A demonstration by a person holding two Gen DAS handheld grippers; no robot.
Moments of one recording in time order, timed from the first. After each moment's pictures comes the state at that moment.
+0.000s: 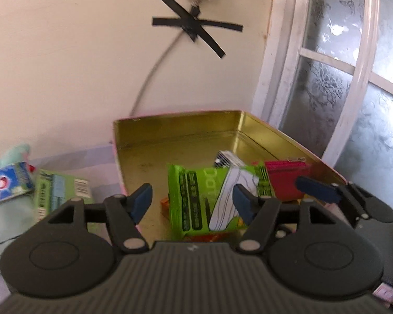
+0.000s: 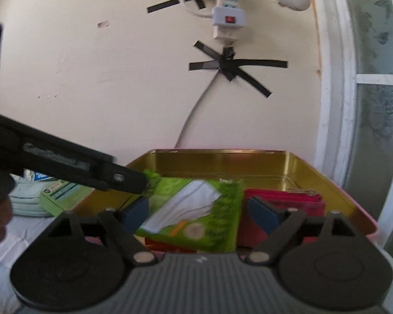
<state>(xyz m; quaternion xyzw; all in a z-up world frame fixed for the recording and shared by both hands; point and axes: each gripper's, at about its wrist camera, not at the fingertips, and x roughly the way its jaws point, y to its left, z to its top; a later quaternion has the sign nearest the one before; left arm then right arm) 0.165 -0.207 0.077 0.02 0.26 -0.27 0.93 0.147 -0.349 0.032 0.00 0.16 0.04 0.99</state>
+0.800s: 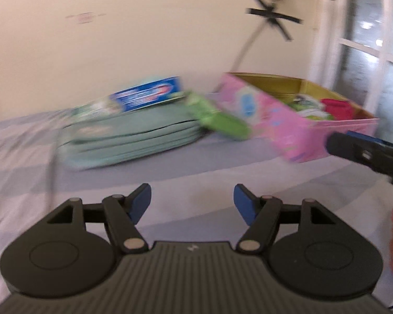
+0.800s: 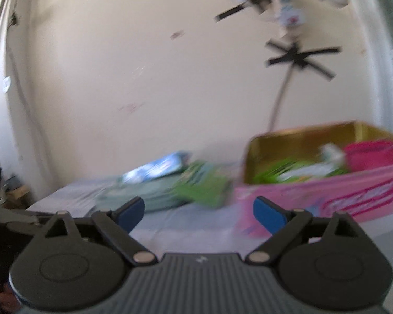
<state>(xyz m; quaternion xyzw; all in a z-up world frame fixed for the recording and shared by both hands) 0.081 -0.013 0.028 0.03 0.28 -0.16 0.95 0.074 -0.235 0.034 0.10 0.19 0.19 0.96</state>
